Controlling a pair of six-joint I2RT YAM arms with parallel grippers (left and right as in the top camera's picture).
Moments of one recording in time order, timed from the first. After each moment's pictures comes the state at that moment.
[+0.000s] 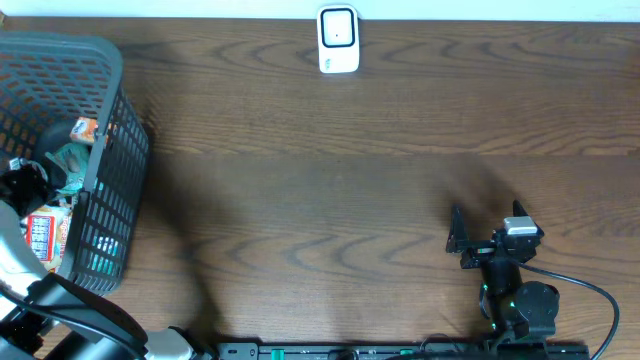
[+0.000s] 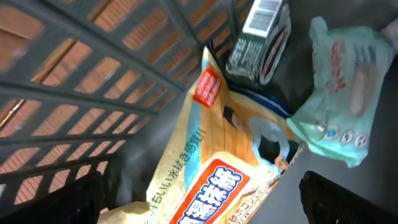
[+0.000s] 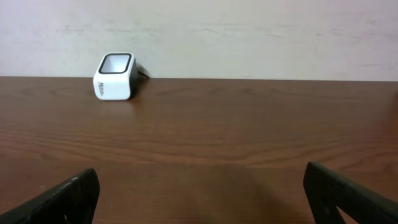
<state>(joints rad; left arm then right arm) 0.82 1.60 1.28 -0.73 -0.11 0.11 0.05 0.02 0.01 -0.07 -0.03 0.02</state>
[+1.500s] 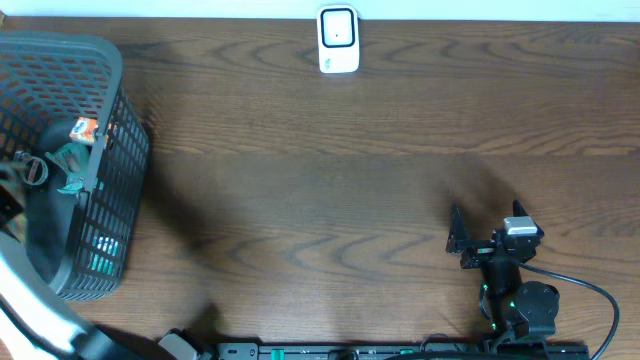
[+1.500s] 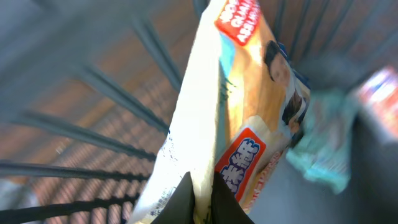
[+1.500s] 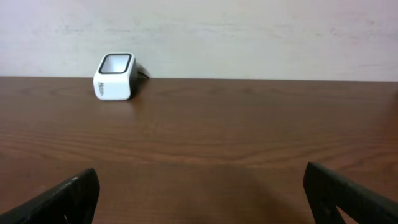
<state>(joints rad) 0.89 1.36 1.19 -0.60 -0.05 0.16 0.05 0.02 0.01 -0.07 -0.03 0.02</state>
